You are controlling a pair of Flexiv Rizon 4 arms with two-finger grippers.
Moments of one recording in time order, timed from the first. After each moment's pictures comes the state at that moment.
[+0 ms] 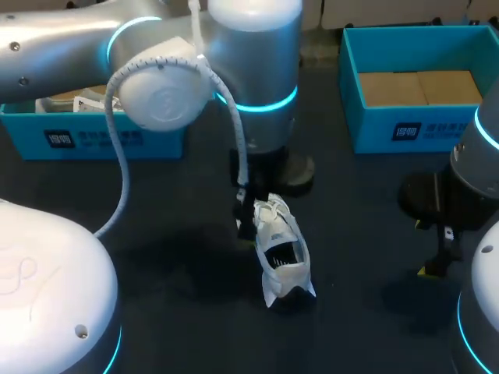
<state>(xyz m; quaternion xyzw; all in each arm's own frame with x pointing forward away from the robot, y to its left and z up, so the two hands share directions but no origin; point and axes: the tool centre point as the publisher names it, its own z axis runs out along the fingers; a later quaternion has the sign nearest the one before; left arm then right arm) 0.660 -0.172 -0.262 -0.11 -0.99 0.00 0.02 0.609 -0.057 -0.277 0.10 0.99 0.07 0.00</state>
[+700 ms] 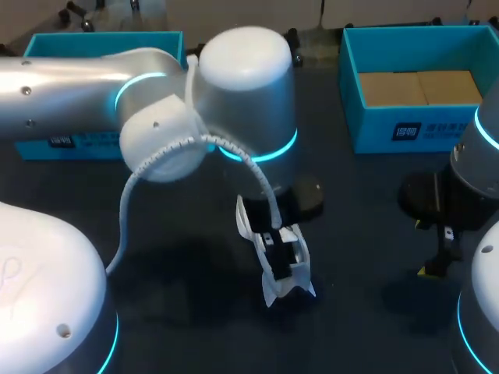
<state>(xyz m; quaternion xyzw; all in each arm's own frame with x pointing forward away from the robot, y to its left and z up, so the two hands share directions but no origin) 0.612 -0.201 -0.300 0.12 -0.99 0.05 0.03 0.609 -0.057 -0.277 0.10 0.99 0.07 0.00</state>
